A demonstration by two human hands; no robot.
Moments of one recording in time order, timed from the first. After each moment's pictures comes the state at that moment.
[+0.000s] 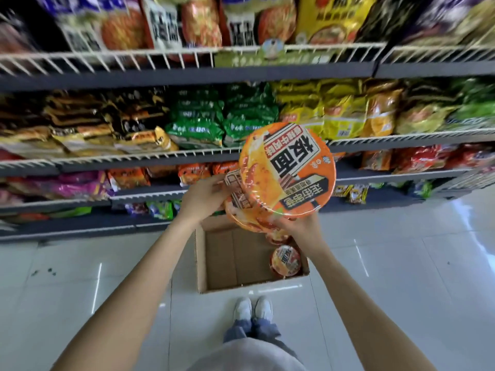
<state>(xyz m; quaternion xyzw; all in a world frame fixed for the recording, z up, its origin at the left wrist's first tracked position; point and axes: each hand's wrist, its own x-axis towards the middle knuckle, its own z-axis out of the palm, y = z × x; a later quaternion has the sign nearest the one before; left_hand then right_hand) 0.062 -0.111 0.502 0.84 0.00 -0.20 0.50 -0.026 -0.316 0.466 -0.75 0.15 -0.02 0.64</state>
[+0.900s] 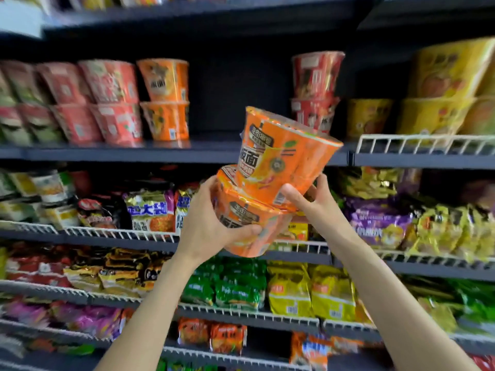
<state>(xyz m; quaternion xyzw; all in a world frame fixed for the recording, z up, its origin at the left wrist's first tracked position) 0.078 -0.252 0.767 0.83 -0.16 0.31 0.44 0.097 -0.464 0.786 -0.74 -0.16 -0.13 0.65</state>
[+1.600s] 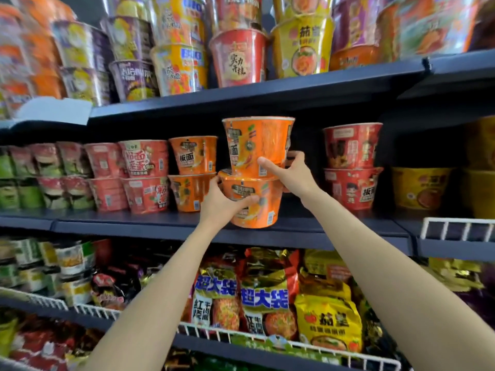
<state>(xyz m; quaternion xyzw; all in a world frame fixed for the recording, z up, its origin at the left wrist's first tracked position) 0.270 -0.198 0.886 0.81 -0.04 0.34 0.47 0.289 -0.371 0.934 -0.75 -0.20 -0.20 0.60</state>
